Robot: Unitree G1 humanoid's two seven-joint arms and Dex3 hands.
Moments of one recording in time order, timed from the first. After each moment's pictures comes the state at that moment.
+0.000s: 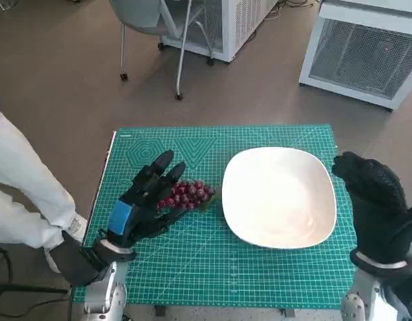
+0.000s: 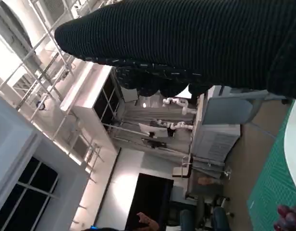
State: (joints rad) left arm -0.30 0.15 0.14 0.33 -0.32 -0.43 -0.52; right arm -0.34 -0.12 -0.26 0.25 0.50 -0.58 0.53
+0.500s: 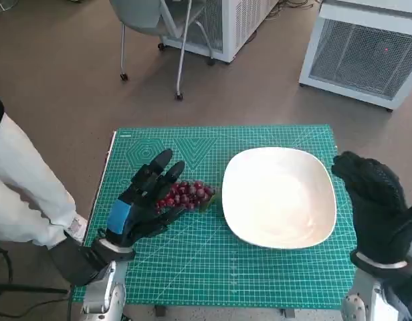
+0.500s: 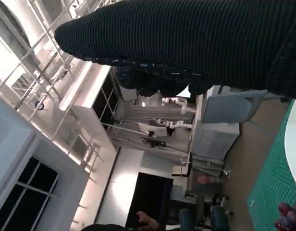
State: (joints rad) left arm -0.30 0.16 0.14 0.32 -0.31 -0.42 -0.50; right arm -0.34 -0.12 -0.26 0.22 0.49 -0.56 0.52
